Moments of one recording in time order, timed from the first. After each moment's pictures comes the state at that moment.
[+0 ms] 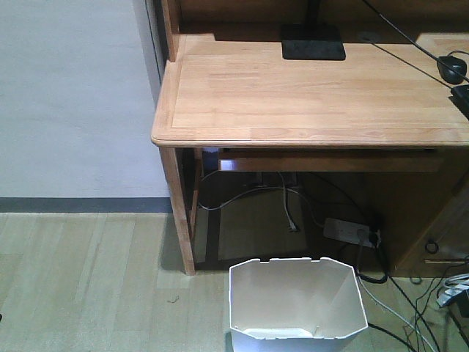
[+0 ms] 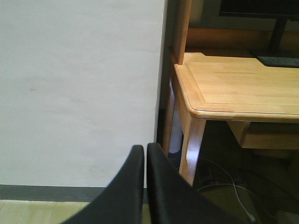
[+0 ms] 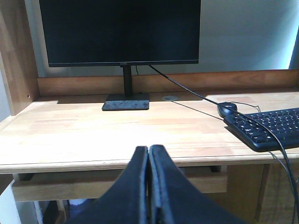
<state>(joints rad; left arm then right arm) 0.01 -0.01 0.03 -0.04 0.27 -0.04 -0.07 -0.01 0.03 -0.04 0.10 0.02</state>
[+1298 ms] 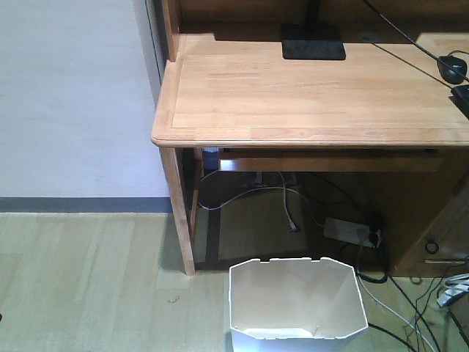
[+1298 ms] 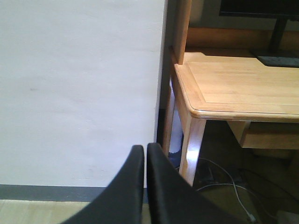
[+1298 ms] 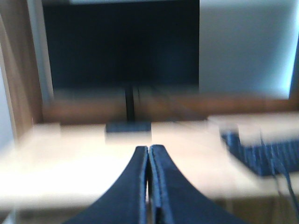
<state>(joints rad) 0.01 -0.01 0.03 -0.04 0.27 -0.04 -0.07 -0.01 0.03 -0.04 -0.08 0.04</state>
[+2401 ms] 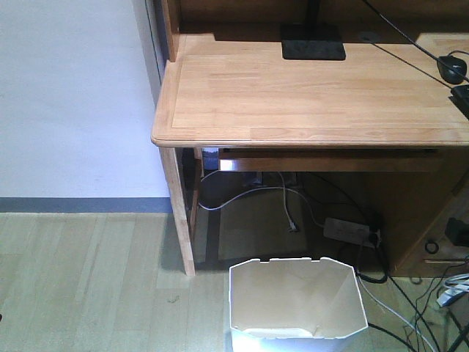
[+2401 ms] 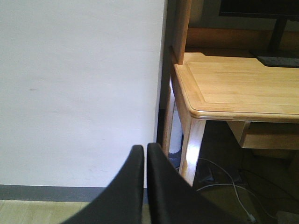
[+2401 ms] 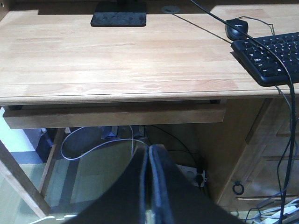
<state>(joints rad) 0.01 -0.01 0.03 -0.04 0.27 -0.04 -0.07 0.62 -0.31 -0.04 0.23 0.00</state>
